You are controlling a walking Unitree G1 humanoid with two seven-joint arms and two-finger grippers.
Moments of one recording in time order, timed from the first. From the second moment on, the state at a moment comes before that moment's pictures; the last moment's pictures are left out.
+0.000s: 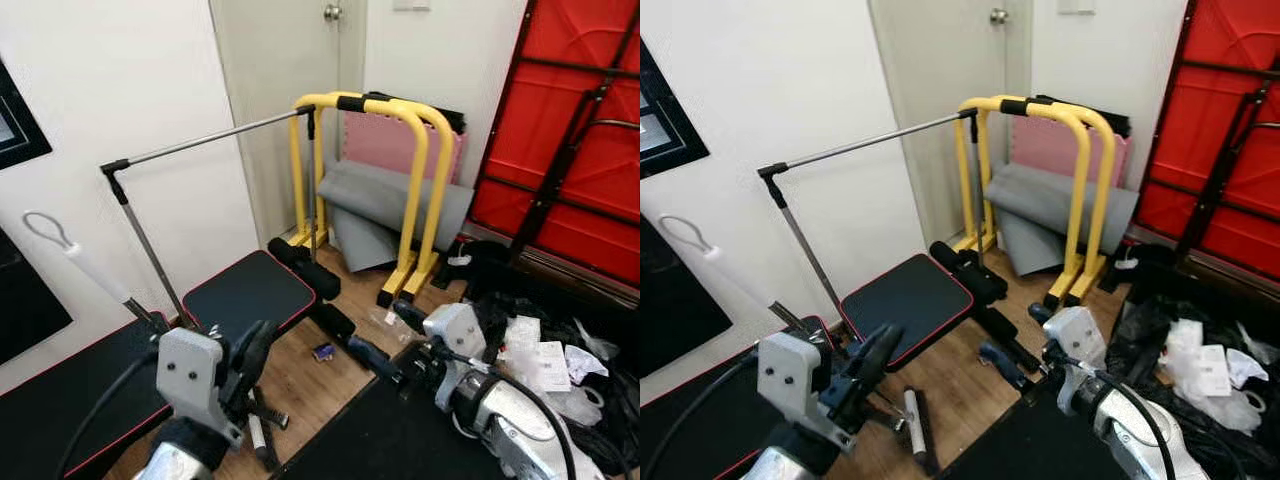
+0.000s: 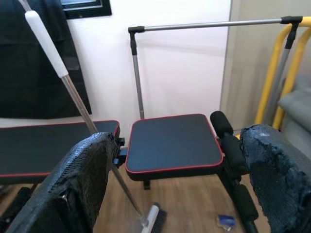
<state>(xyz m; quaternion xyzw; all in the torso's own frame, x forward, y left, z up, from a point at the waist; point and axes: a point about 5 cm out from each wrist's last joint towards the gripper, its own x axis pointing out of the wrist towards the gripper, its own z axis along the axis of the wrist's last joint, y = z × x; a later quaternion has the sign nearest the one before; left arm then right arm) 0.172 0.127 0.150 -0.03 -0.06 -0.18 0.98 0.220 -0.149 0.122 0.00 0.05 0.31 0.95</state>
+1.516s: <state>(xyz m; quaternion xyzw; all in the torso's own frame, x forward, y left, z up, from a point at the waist) 0.172 0.131 0.146 -0.02 -0.02 -0.19 0.98 0.210 -0.149 0.133 -0.02 0.06 0.31 0.95</state>
